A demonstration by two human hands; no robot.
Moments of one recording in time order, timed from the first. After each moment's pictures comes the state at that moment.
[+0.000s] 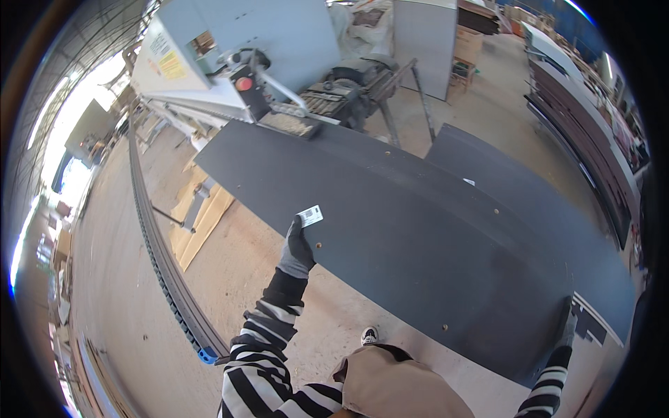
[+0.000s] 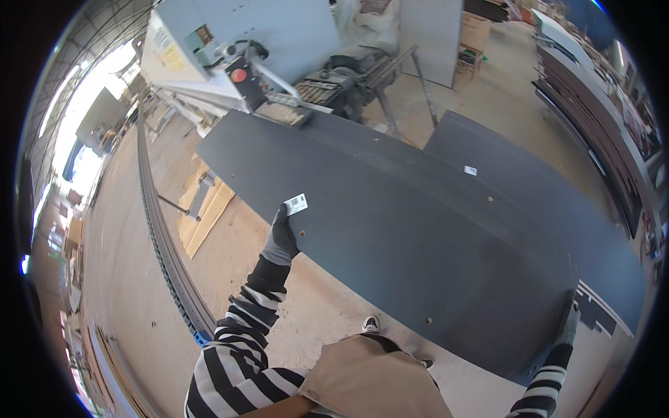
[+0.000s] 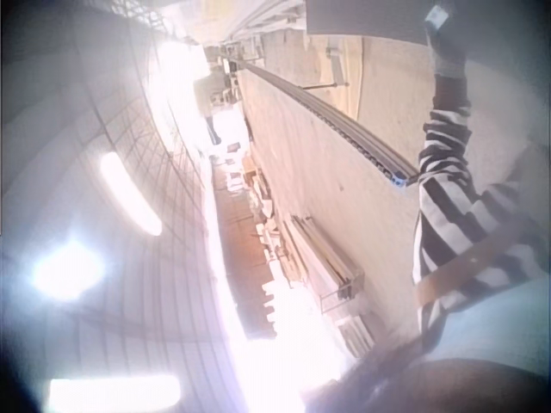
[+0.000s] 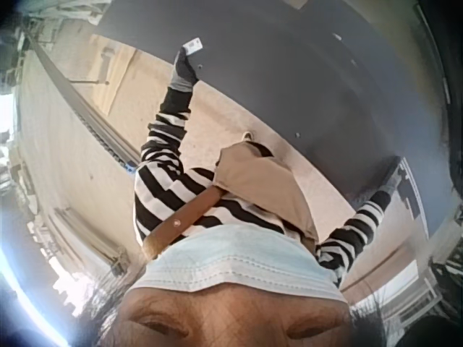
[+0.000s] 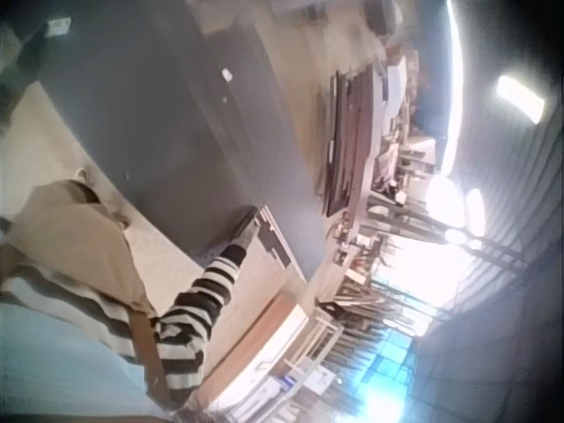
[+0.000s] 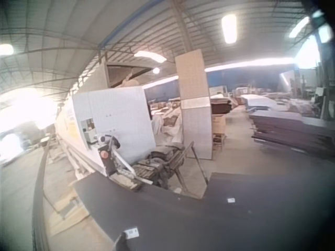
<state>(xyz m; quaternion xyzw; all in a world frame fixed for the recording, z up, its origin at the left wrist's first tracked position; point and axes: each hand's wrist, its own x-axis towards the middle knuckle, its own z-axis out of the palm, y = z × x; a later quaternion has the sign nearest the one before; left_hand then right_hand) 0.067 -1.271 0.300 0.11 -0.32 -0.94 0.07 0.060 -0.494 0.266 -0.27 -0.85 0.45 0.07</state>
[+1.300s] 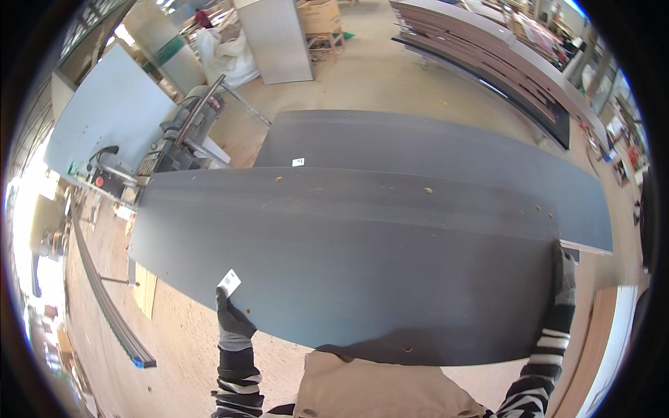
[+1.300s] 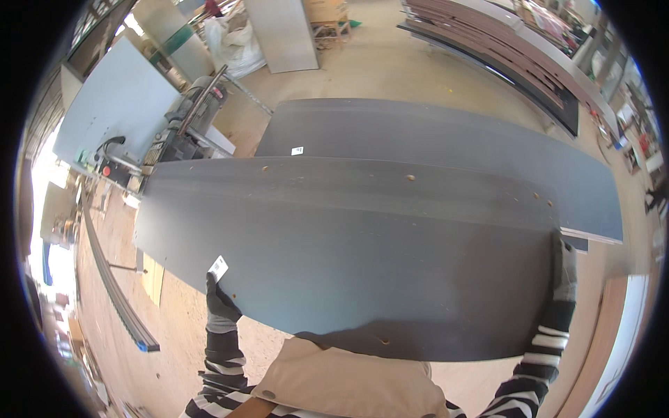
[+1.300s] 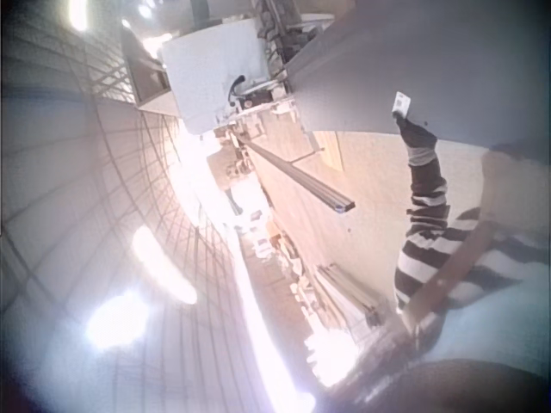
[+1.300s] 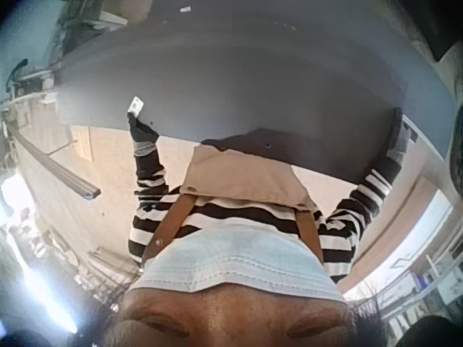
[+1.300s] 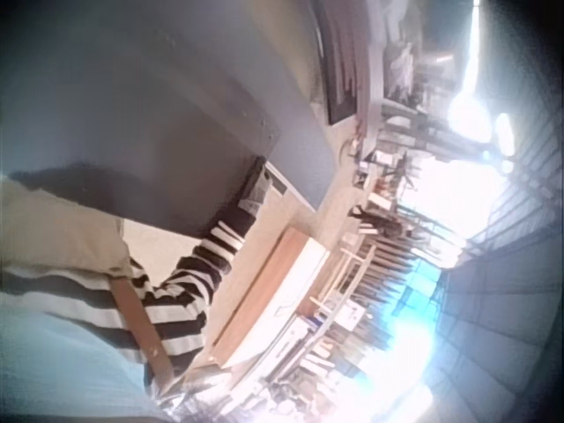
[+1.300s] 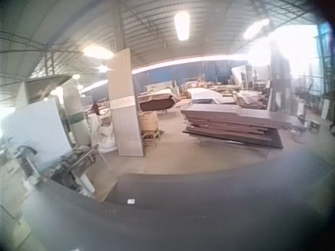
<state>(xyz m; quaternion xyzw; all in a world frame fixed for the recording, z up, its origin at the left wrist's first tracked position) 0.100 -0.772 0.333 0.24 -0.39 -0.89 0.06 0.054 -0.049 0.351 -0.33 -0.86 0.39 0.05</state>
